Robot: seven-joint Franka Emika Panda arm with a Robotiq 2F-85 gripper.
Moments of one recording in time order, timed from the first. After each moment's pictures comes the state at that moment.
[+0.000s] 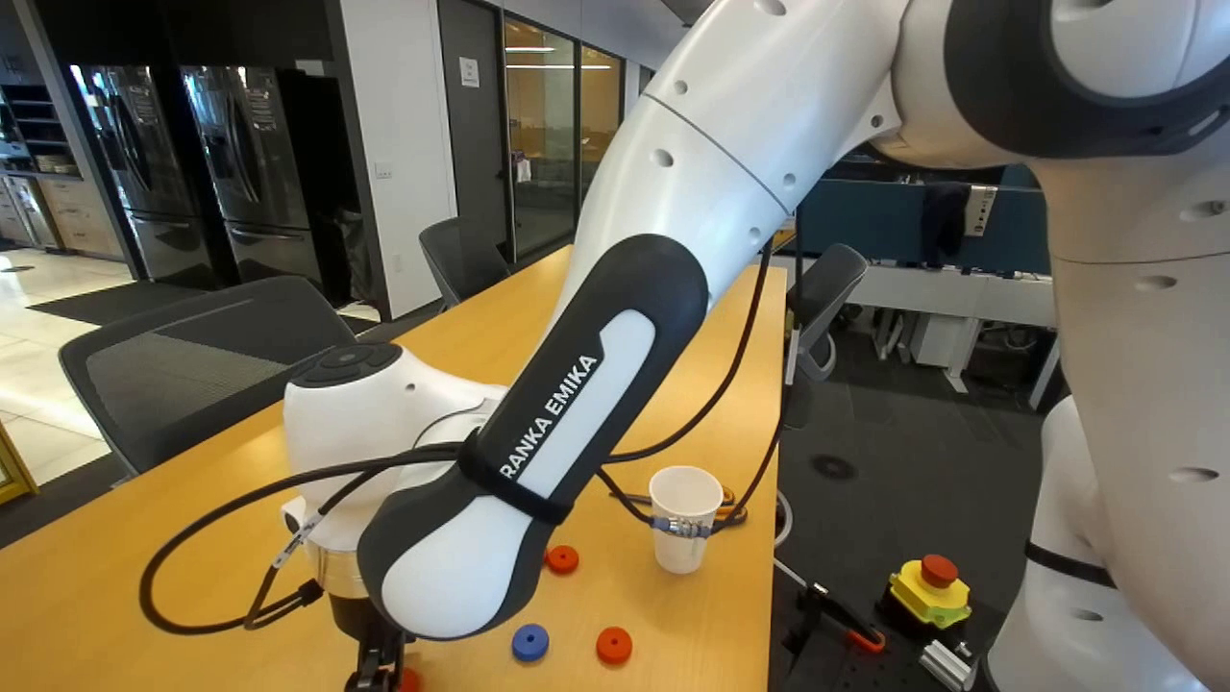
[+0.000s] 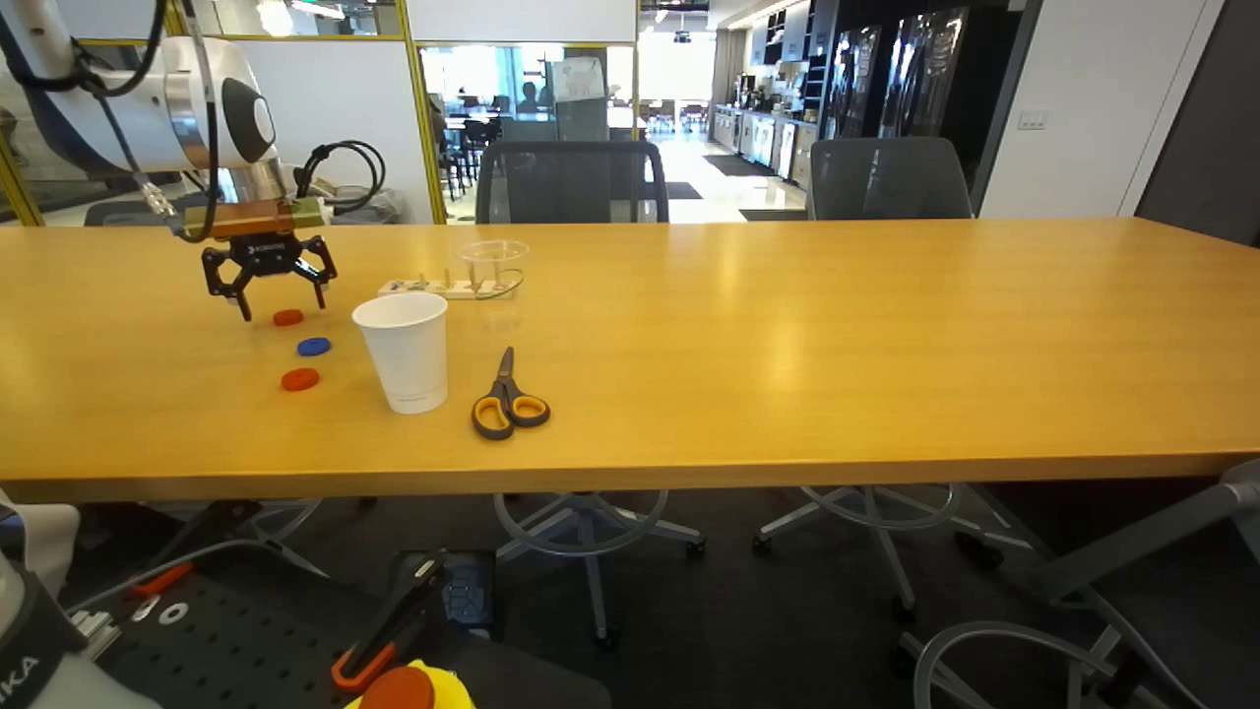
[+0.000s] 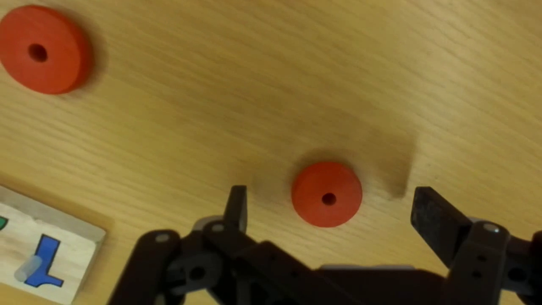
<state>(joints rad) 0.36 0.39 0.29 -2.15 -0.21 2.58 -0.12</state>
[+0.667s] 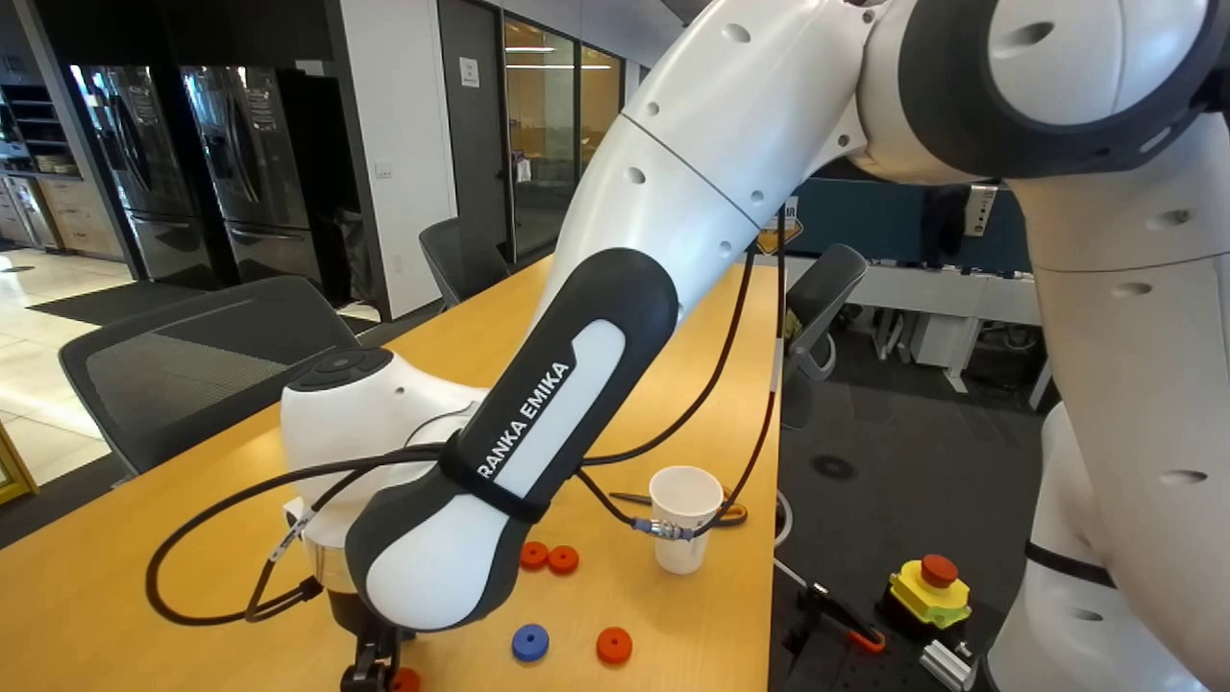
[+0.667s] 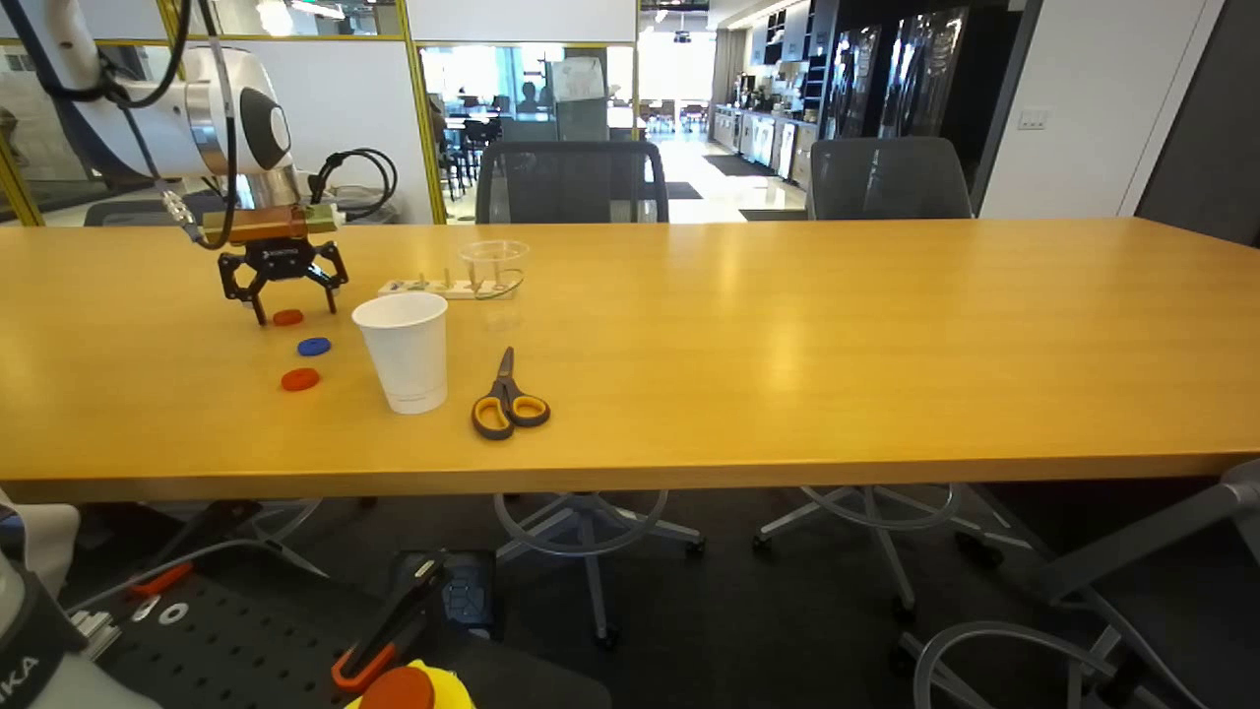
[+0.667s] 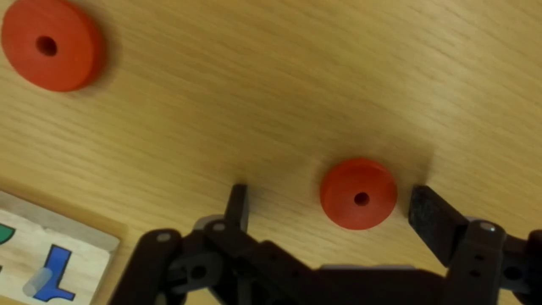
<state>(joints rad) 0.36 0.44 0.27 -2.10 -0.21 2.57 -0.12</state>
